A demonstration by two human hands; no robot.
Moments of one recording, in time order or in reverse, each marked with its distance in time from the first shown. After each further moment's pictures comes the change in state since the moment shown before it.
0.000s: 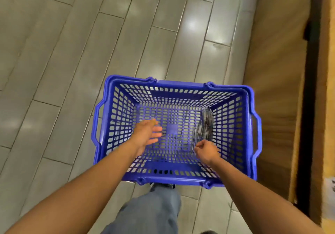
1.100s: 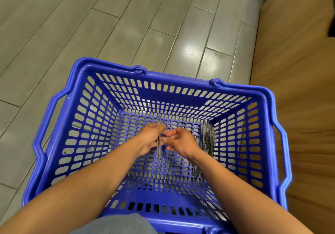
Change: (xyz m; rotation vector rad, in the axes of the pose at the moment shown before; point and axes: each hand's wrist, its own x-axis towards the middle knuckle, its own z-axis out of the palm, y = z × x) left_hand 0.160 -0.046 0.052 -0.076 -0.158 0.088; right_hand 0.094 -0.059 0.037 0.382 -0.142 -0.349
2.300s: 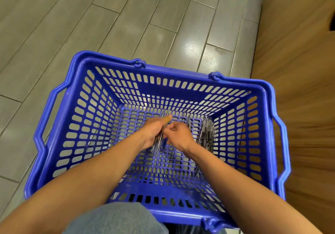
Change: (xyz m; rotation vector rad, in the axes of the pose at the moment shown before) left_hand 0.006 0.000 0.009 0.027 -0.069 0.057; right_hand 0.006 0.003 0.009 -0.171 0.086 -0.115
